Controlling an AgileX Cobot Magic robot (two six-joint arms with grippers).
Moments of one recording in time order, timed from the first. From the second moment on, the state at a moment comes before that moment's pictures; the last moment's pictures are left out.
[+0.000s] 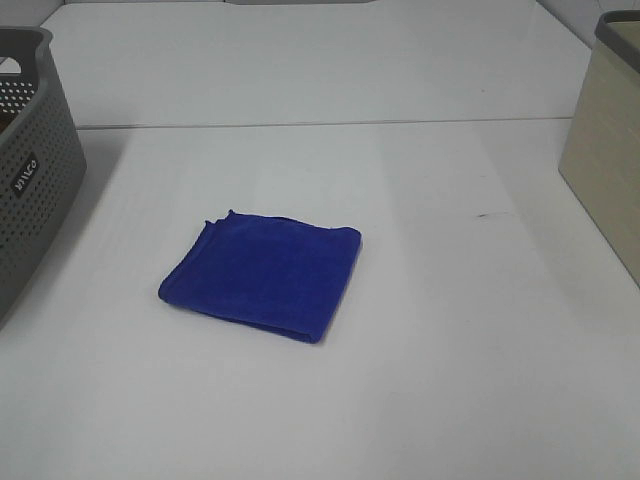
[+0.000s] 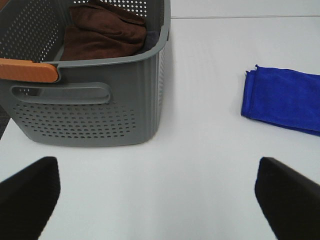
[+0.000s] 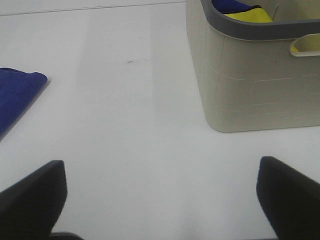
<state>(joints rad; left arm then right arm) 0.05 -0.01 -0.50 -0.05 1.05 0.03 0.02 0.00 -0.50 0.05 1.06 0.01</state>
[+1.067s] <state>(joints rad) 0.05 -0.01 -0.50 -0.05 1.05 0.03 0.02 0.00 -0.50 0.05 1.06 0.01</state>
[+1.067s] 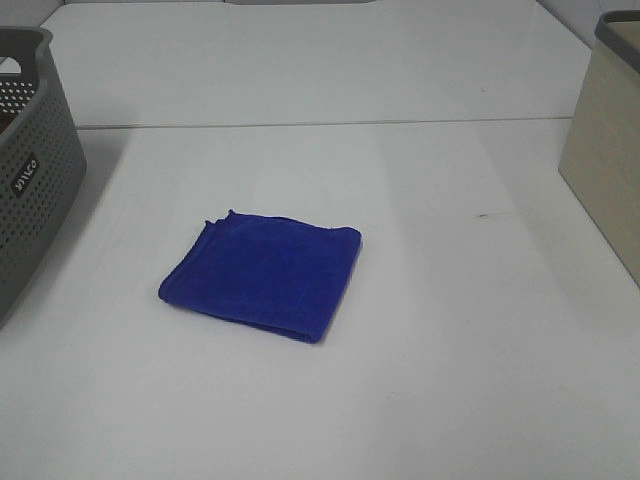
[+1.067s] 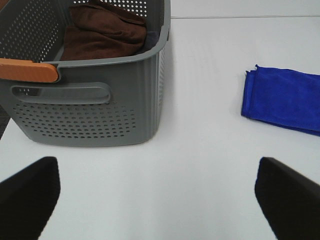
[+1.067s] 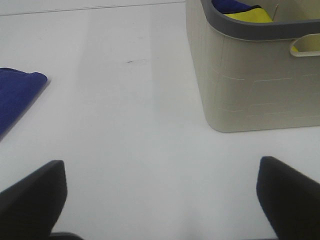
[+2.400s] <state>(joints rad) 0.05 -0.01 -0.50 -0.05 1.05 0.03 0.02 0.00 -0.50 0.05 1.06 -0.01</state>
